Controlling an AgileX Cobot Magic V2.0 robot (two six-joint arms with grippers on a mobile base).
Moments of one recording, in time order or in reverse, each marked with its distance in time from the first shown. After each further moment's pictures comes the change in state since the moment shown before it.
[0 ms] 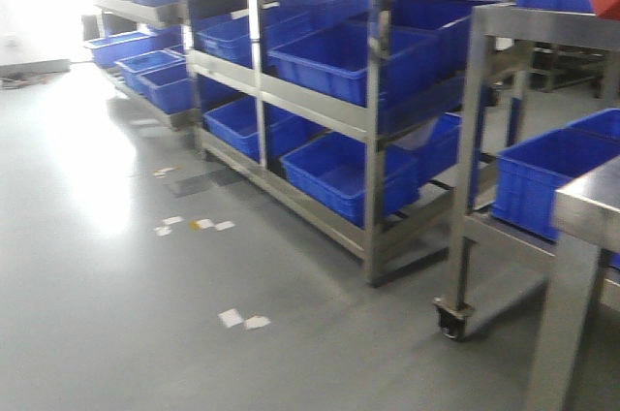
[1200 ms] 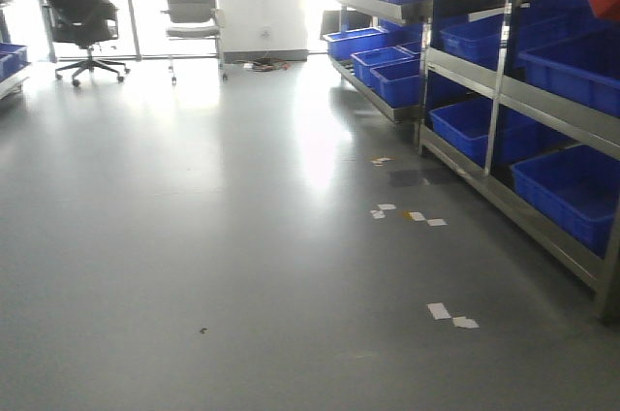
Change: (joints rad) left arm 0.000 0.000 0.000 0.000 0.000 0.000; right arm 0.000 0.000 0.000 0.000 0.000 0.000
